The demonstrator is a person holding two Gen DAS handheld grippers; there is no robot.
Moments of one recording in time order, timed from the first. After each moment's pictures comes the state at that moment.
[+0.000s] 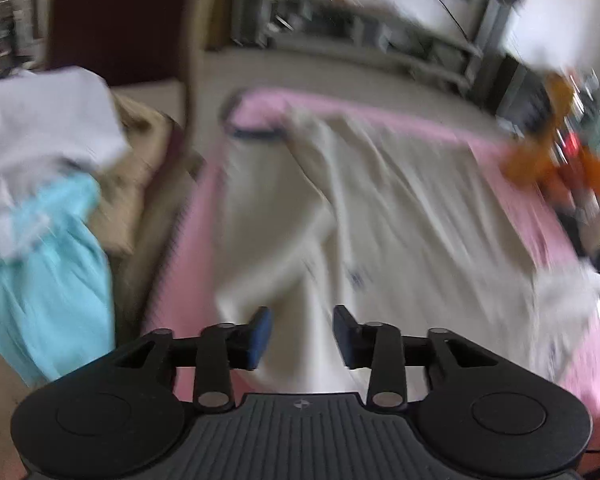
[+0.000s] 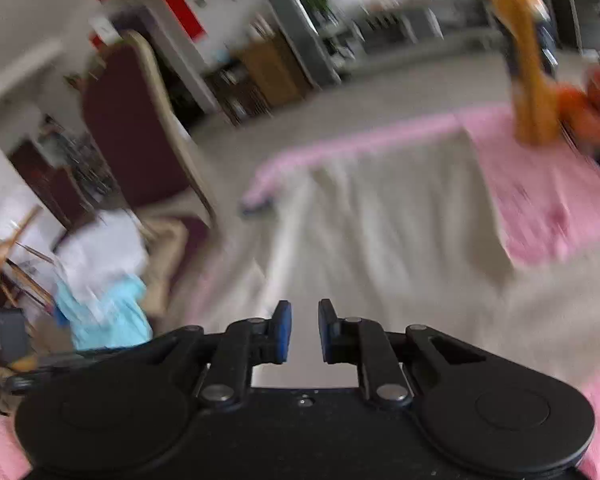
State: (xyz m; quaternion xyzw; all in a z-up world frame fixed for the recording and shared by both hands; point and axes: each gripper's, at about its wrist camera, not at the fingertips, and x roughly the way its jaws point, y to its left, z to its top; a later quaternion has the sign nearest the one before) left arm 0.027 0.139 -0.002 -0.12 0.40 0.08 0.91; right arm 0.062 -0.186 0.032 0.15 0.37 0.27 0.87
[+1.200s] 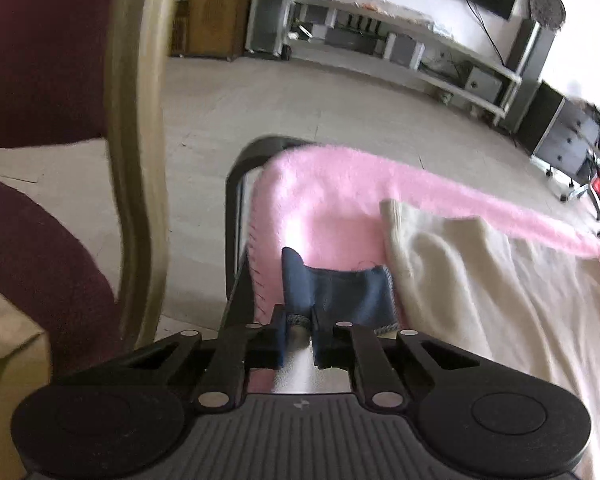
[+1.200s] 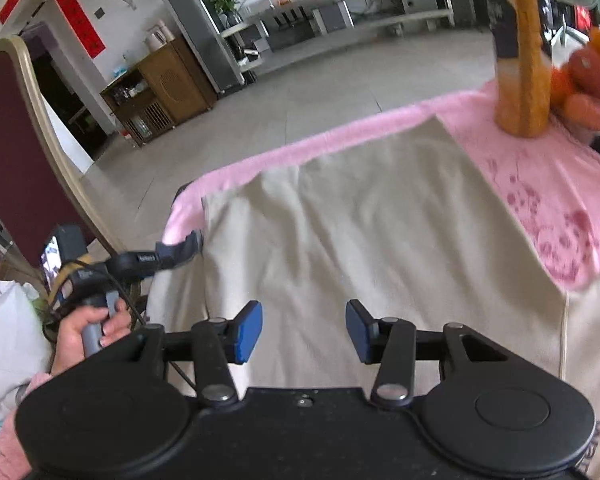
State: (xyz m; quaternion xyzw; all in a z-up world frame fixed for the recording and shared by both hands) left arm 0.293 0.240 -0.084 -0.13 0.38 0.08 0.91; right arm 0.166 -0.088 -0.020 0.17 0.42 0.10 0.88
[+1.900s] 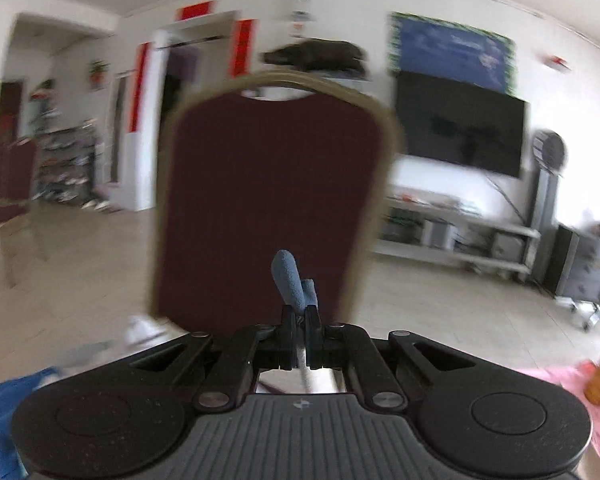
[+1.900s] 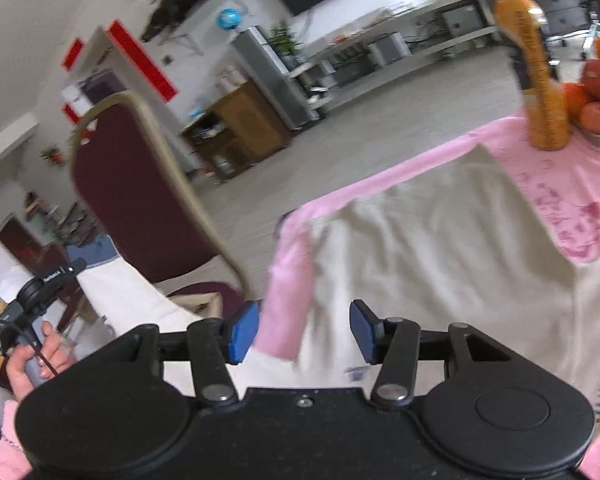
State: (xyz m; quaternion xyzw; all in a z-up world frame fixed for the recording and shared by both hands) left arm 0.018 0.321 0.130 -0.08 0.13 0.20 0.97; right arm 0.063 -0.107 0.057 0.24 0.36 0.21 0.88
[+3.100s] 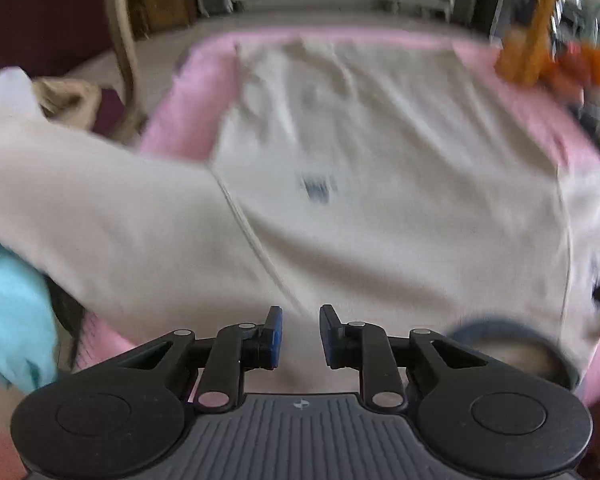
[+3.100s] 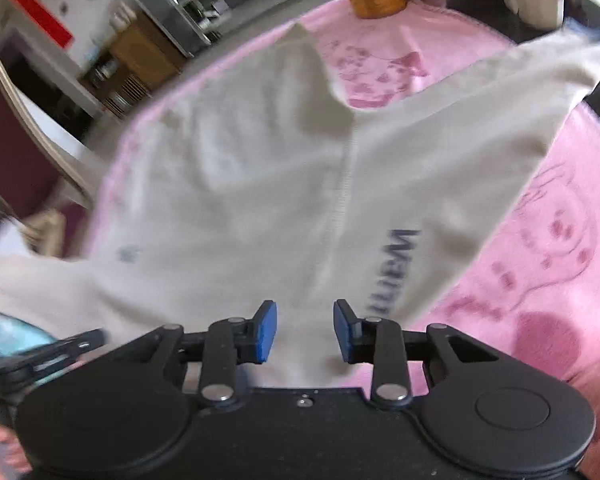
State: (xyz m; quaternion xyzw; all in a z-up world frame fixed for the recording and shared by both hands) left arm 0.035 0.054 -0.093 0.01 0.51 0.04 0.86; right arm 0.042 -0.247 -0.092 0.20 0.50 0.09 0.84
